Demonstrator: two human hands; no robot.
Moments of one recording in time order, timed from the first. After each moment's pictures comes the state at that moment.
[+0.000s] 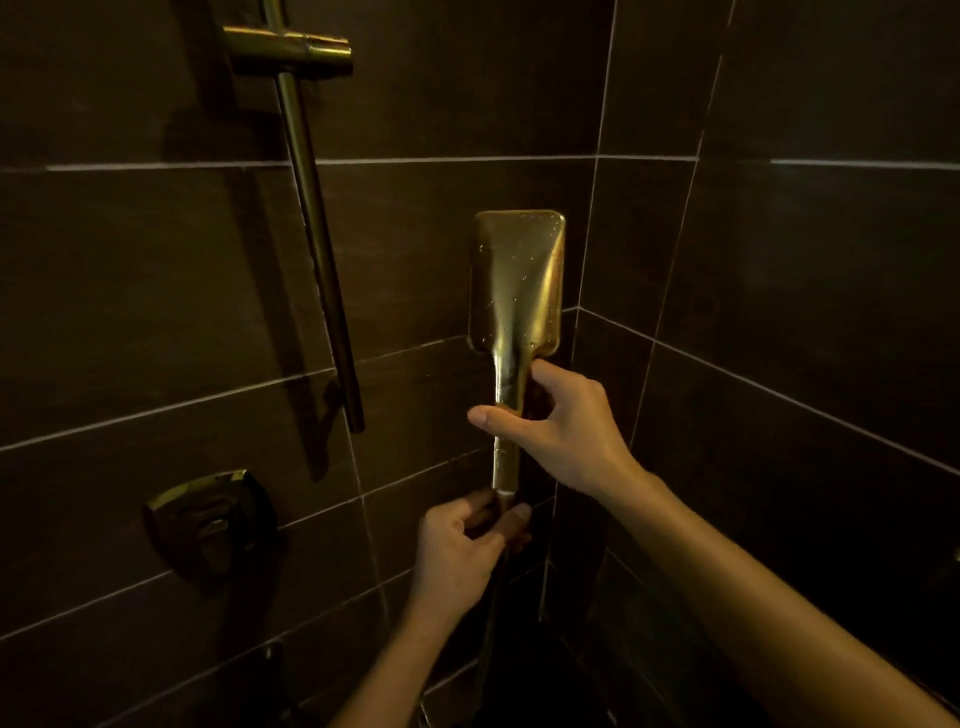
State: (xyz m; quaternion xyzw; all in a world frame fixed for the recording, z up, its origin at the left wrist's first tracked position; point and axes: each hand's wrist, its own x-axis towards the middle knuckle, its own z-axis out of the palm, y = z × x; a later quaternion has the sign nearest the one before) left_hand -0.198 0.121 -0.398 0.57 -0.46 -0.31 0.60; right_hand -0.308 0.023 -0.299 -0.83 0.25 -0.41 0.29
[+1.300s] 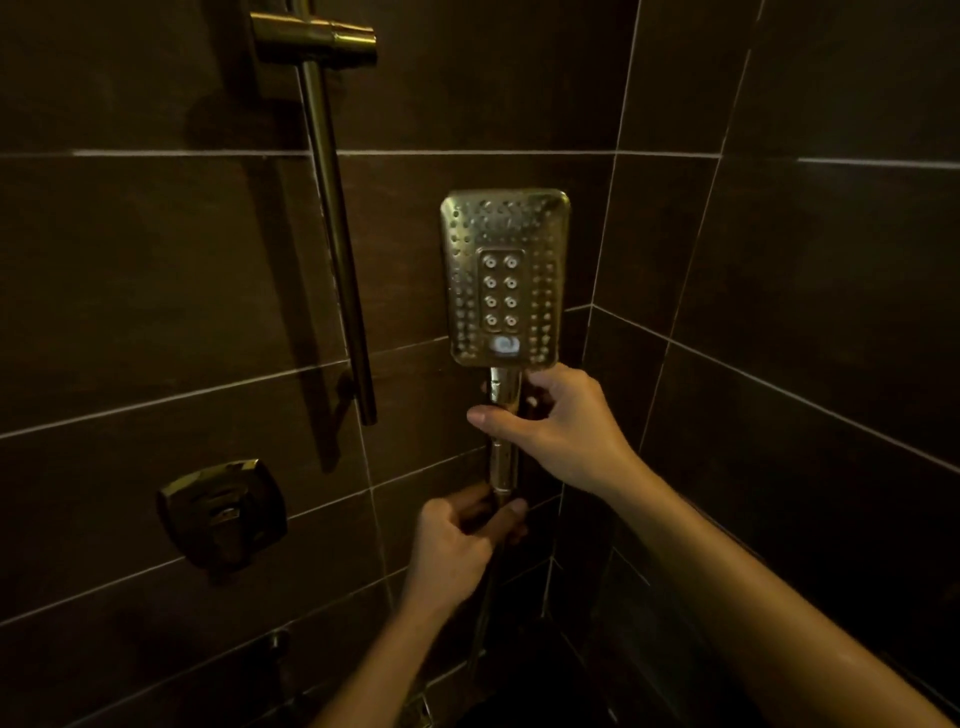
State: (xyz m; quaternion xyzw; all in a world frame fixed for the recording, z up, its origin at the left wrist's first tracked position) left_hand -0.181 0.125 -0.400 0.57 -0.42 -0.34 0.61; right_hand -0.294 0.032 -0.295 -0.84 0.23 -0.39 0.31
